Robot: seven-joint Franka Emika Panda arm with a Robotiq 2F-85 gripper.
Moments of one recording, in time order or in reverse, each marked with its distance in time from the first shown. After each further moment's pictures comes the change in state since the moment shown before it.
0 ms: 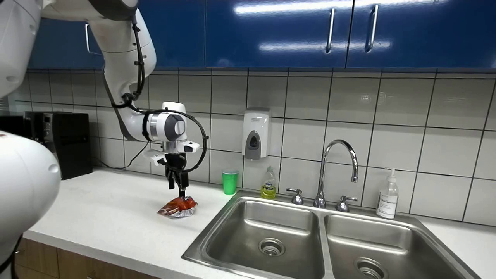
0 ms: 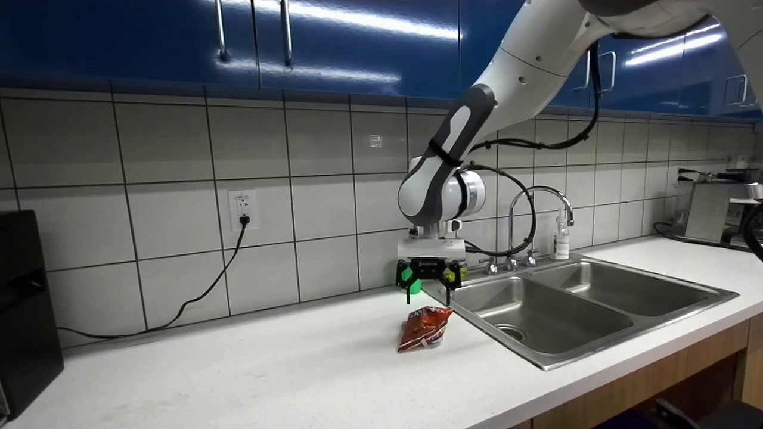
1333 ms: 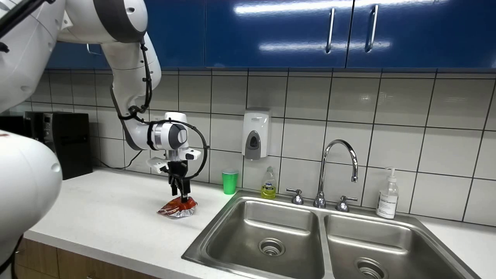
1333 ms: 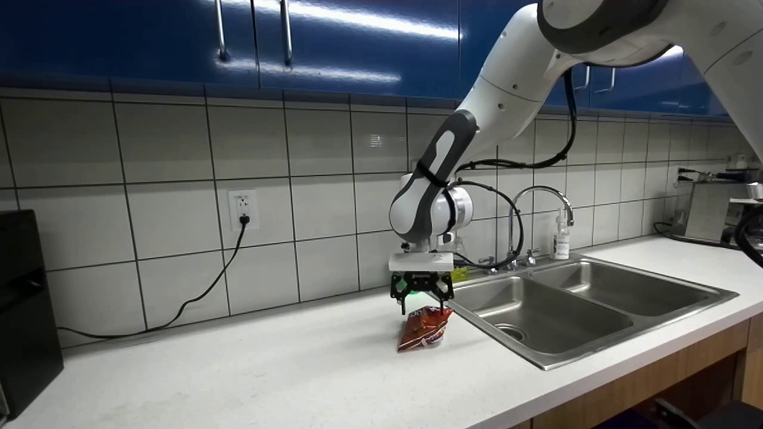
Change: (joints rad) arm 0.022 0.131 -0.020 0.109 -0.016 0.000 0.050
